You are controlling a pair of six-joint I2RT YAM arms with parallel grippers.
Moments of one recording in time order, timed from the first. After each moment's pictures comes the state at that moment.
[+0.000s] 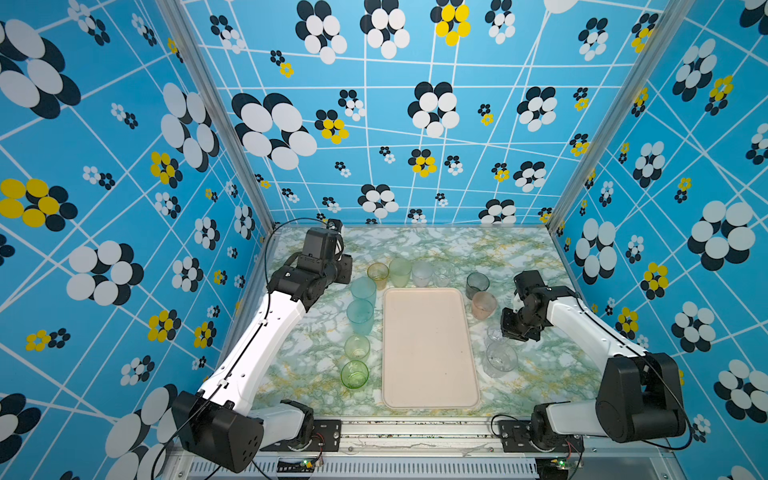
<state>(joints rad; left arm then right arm) -0.32 1.28 1.30 -0.71 -0.13 -0.09 0.10 1.39 0.91 -0.93 -0.08 0.38</state>
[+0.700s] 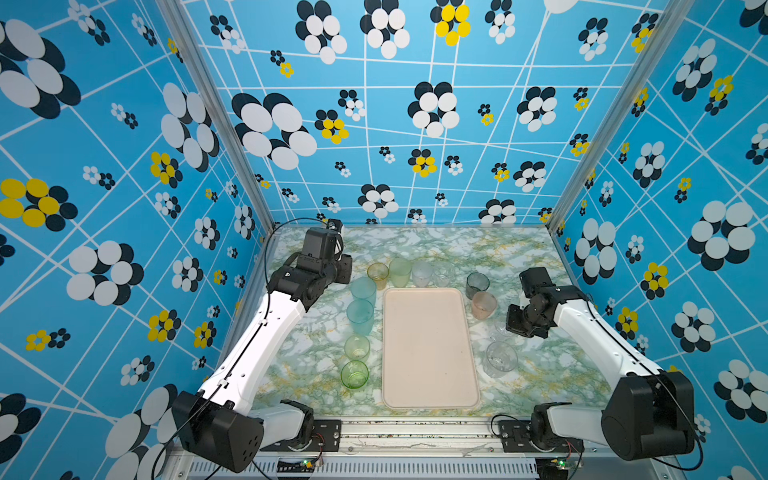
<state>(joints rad) -0.31 1.28 1.30 -0.71 -0.12 -0.09 0.10 1.28 0.97 -1.02 0.02 0.38</state>
